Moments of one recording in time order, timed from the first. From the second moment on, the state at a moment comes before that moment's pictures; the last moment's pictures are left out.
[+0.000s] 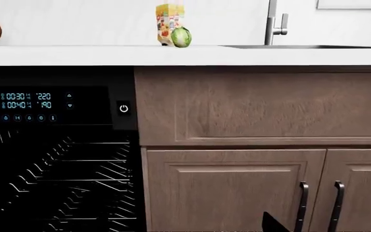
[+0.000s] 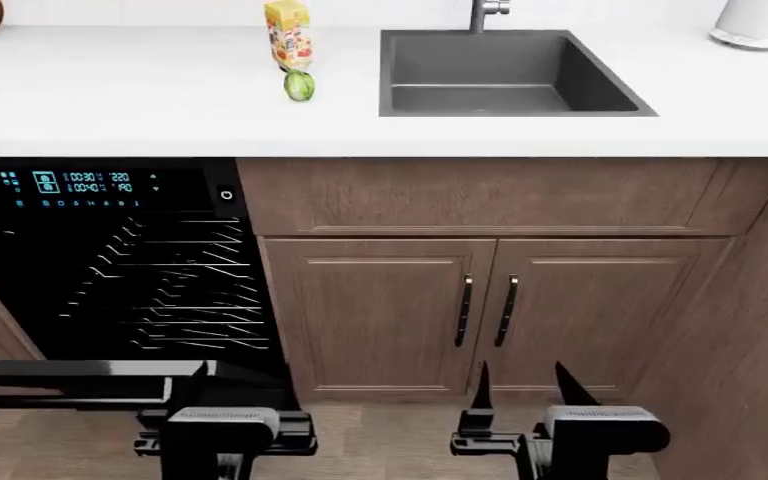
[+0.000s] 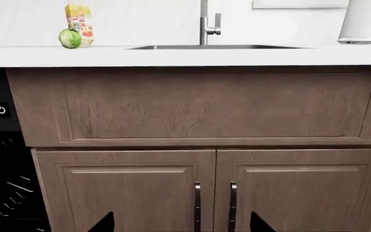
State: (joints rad) left arm 0.05 -0.06 0.07 0.07 -0.06 0.01 -0.06; right arm -0.05 0.06 -0.07 -0.09 0.06 0.01 0.08
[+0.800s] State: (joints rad) left arm 0.42 -0.13 0.14 0.45 -0.06 0.09 -0.16; right arm -0.44 0.14 -0.10 -0.40 0.09 -0.16 0.14
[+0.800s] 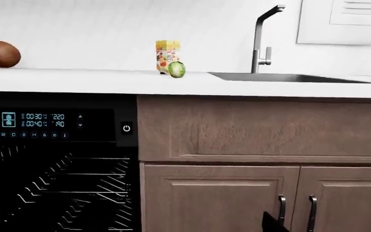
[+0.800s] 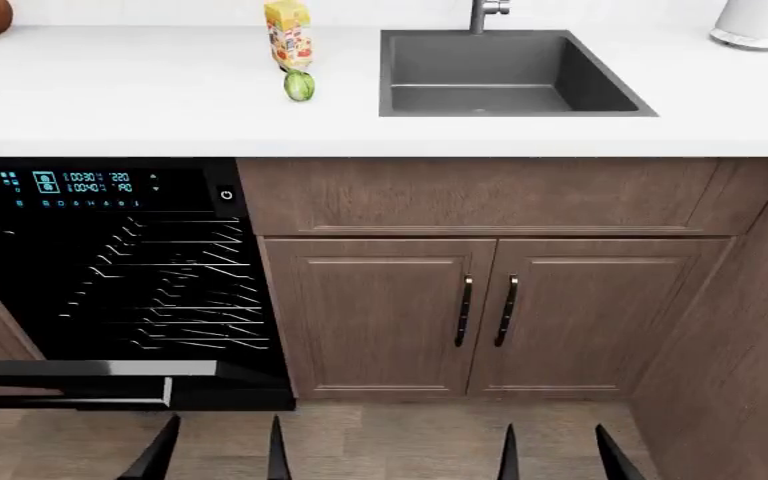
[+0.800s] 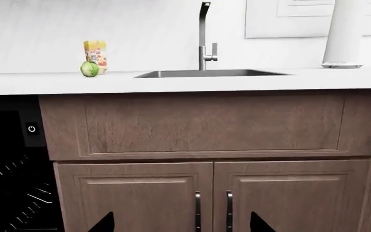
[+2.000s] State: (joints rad) left arm 0.42 -0.18 0.17 0.46 -0.09 0.08 -0.25; right arm -0.46 0.18 -0.13 -0.39 0.05 -0.29 0.23
